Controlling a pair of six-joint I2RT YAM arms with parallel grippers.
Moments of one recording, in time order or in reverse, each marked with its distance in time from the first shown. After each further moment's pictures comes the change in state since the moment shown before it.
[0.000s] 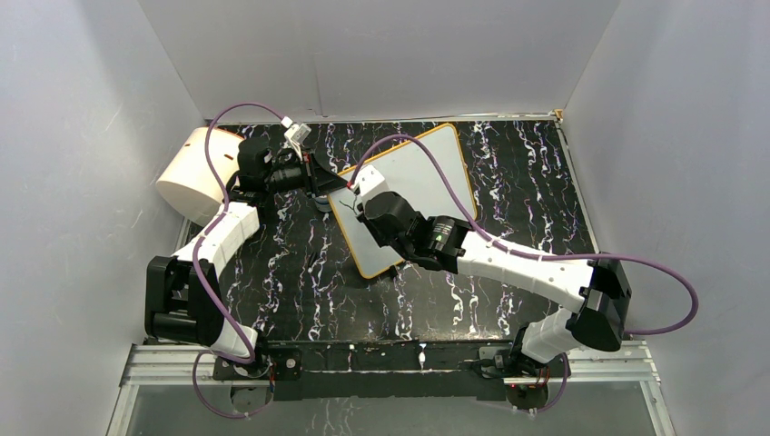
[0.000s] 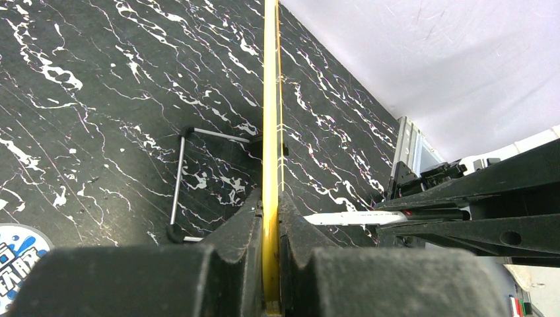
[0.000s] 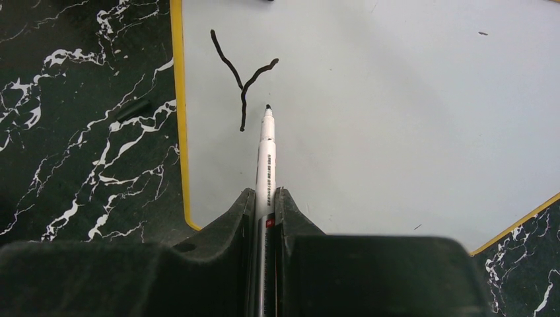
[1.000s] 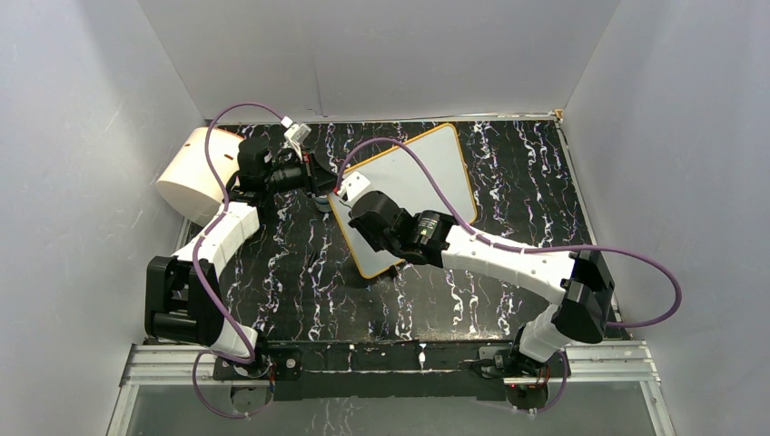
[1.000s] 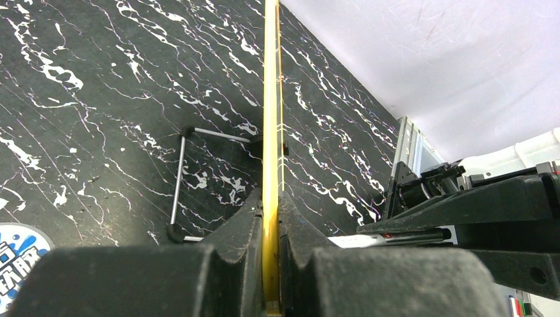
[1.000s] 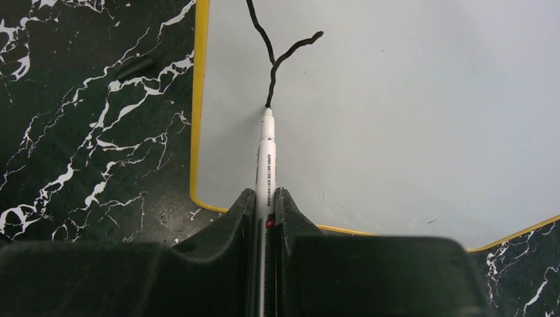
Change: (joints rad) left arm 0.000 0.000 0.001 -0.004 -0.002 0.000; right arm 0.000 0.093 0.088 -0.114 -0.060 -0.014
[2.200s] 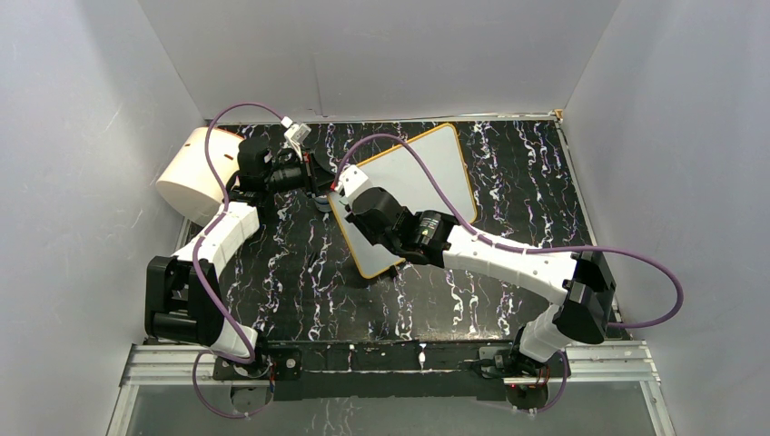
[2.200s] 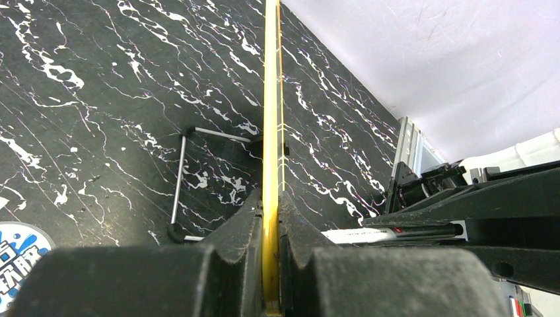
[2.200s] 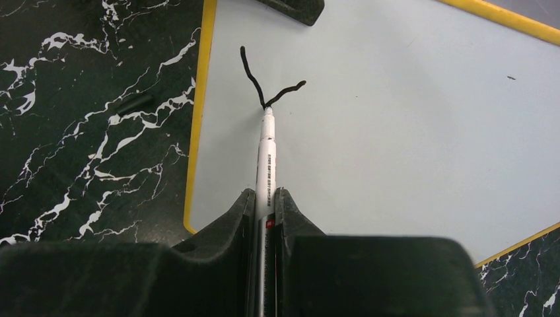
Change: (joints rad) left arm 0.000 0.000 0.000 -0.002 -0.001 0.000; right arm 0.000 -0.006 0.000 0.090 0.032 -0.064
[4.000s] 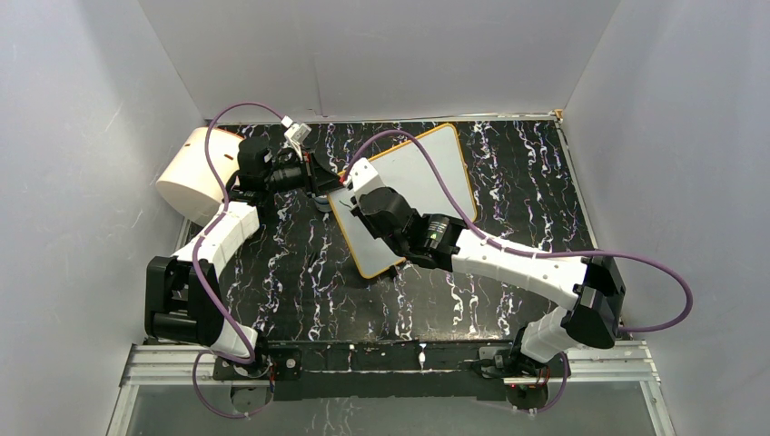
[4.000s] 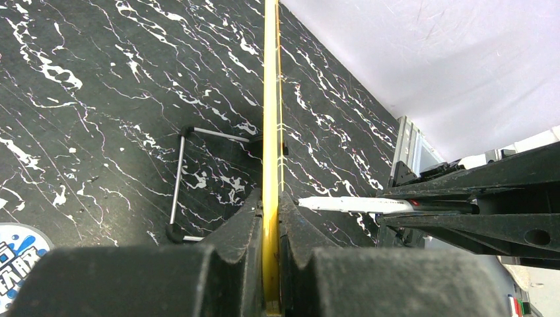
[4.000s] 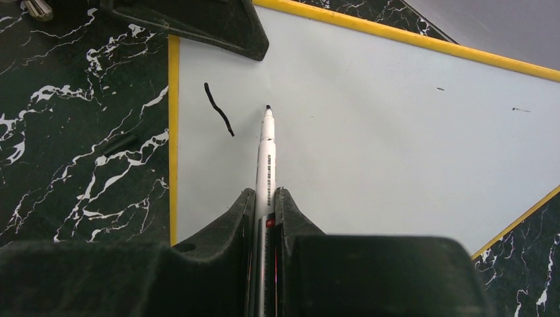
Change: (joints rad) left arm 0.000 -0.001 0.004 -0.005 0.002 0.001; right arm 0.003 -0.055 -0.055 0.116 0.089 -0.011
